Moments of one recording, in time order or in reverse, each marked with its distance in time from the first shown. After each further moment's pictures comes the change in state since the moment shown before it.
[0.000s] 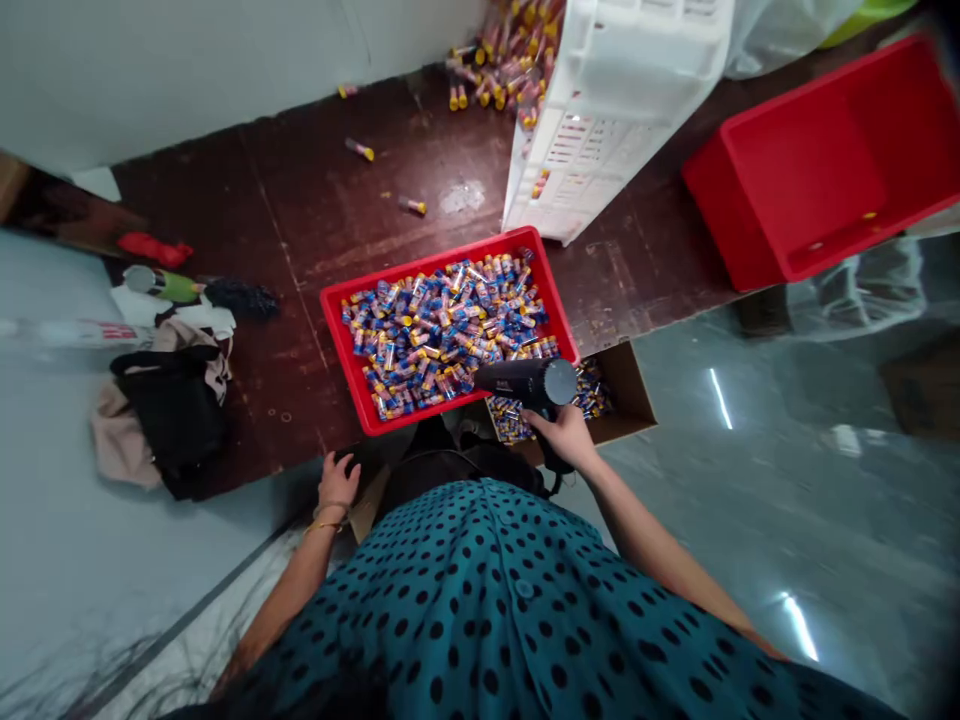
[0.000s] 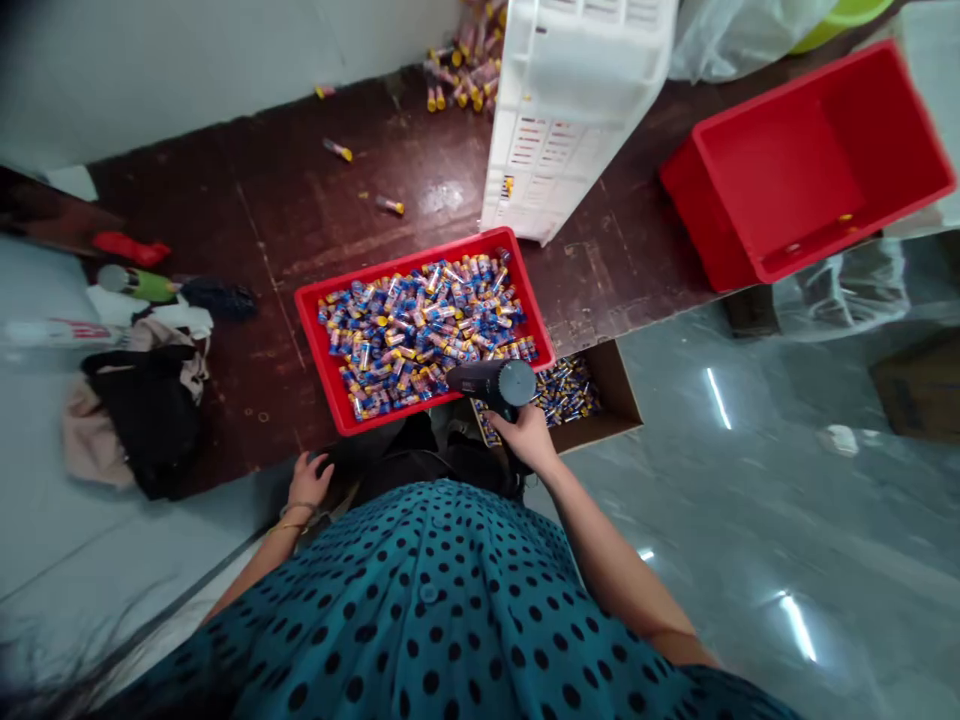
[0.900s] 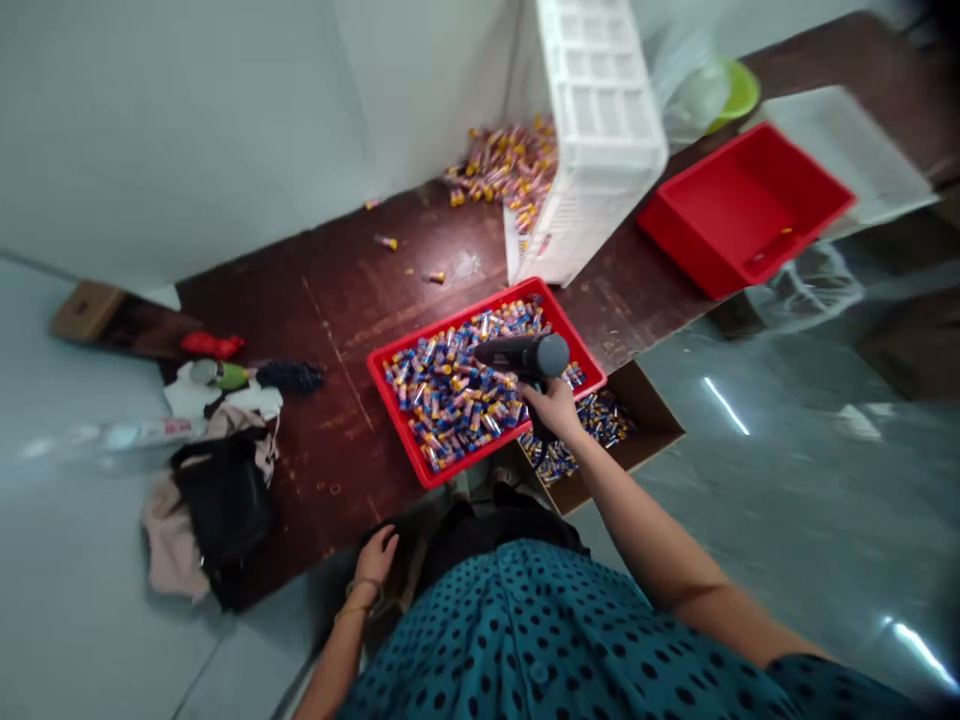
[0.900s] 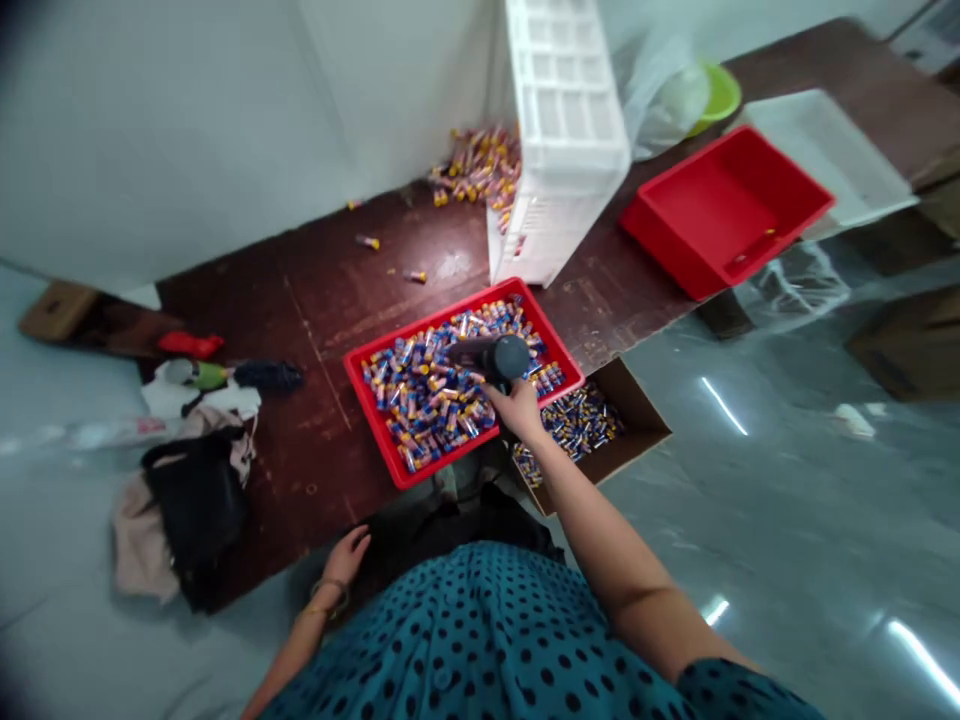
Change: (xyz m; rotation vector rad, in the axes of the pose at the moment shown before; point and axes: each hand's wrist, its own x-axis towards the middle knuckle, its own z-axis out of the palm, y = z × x) left_hand 0.046 -0.088 -0.021 -0.182 -0.195 0.218; right_hand 0.064 -0.086 0.110 0.120 0.368 -0.191
